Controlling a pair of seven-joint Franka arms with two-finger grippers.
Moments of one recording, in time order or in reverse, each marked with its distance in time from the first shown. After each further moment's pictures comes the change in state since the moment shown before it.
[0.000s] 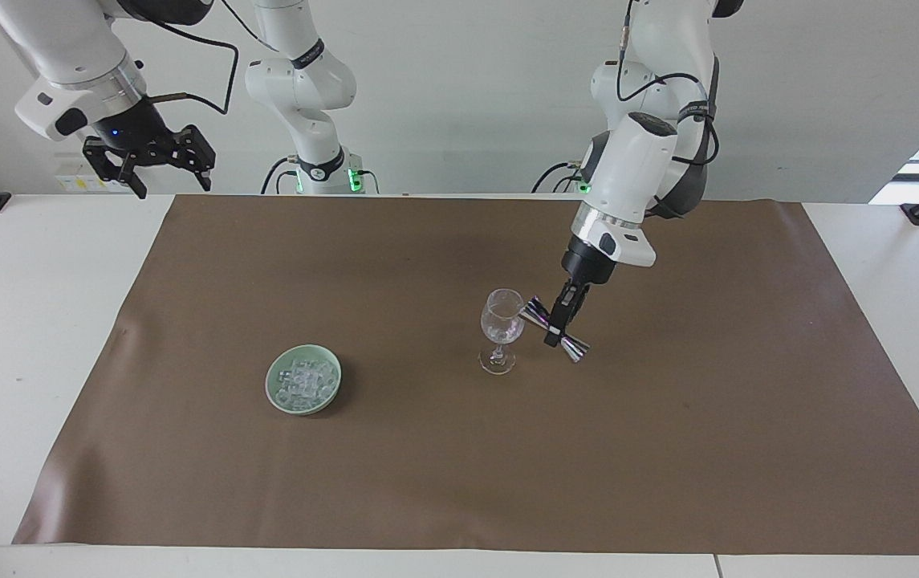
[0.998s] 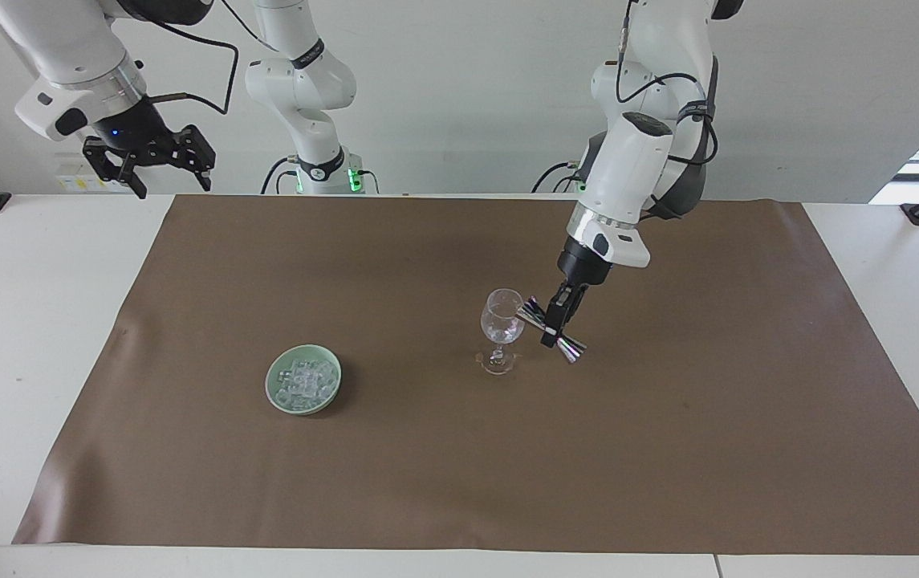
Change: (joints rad) left arm 0.000 0.011 -0.006 0.022 0.022 -0.023 0.000; right arm 0.000 0.000 0.000 0.000 0.000 0.000 0.000
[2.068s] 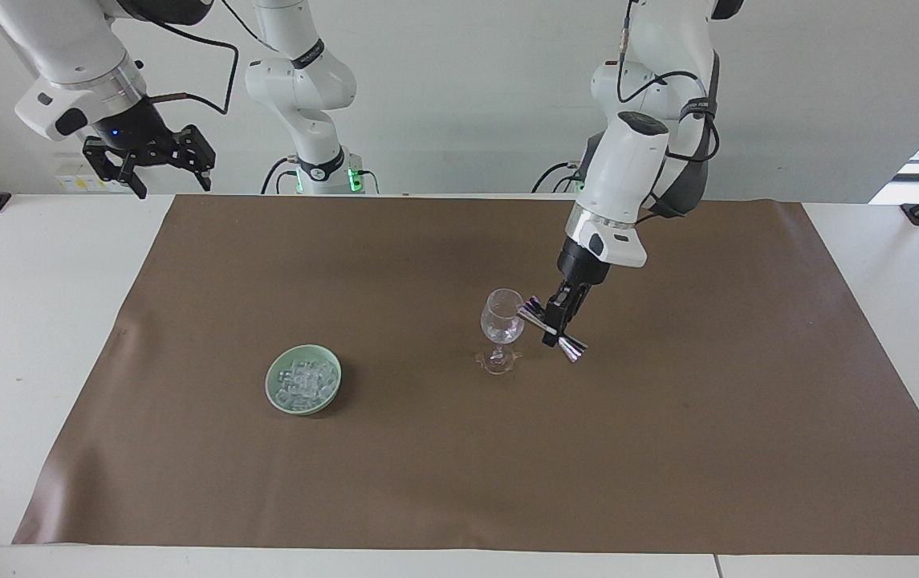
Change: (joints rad) left arm 0.000 0.000 0.002 0.030 0.058 -0.063 0.000; right arm 0.000 0.000 0.000 0.000 0.000 0.000 0.000
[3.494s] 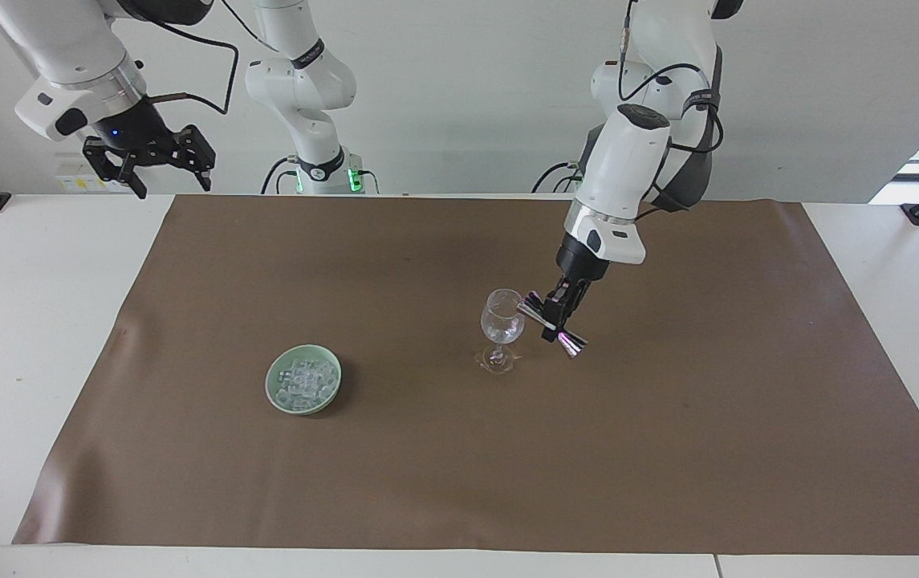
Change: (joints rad) left arm -0.001 -0.002 -0.003 0.019 0.014 -0.053 0.000; right arm 0.000 0.000 0.000 0.000 0.000 0.000 0.000
